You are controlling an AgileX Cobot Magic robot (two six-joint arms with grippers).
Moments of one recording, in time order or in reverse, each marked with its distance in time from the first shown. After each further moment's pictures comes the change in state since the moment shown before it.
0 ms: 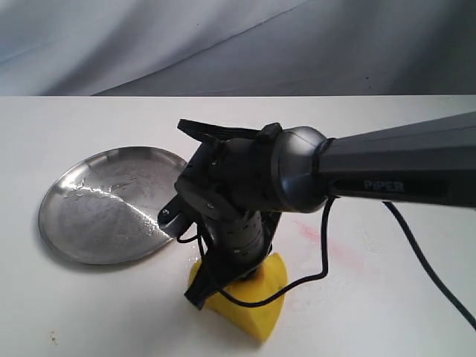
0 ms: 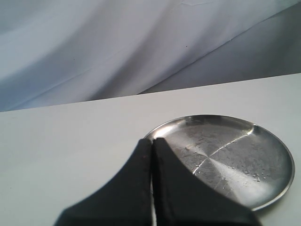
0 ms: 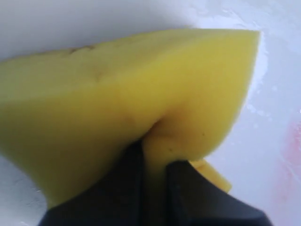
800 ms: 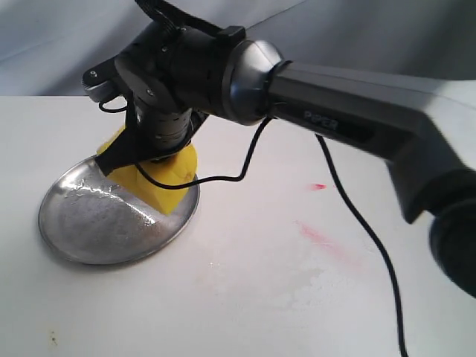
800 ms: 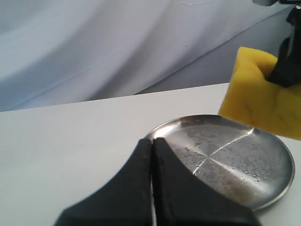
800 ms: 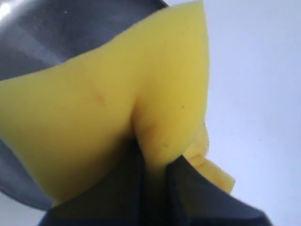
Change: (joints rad) left arm 0.000 0.000 0.000 0.000 0.000 0.000; right arm -0.046 0.165 -0.609 -0.023 -0.049 0.065
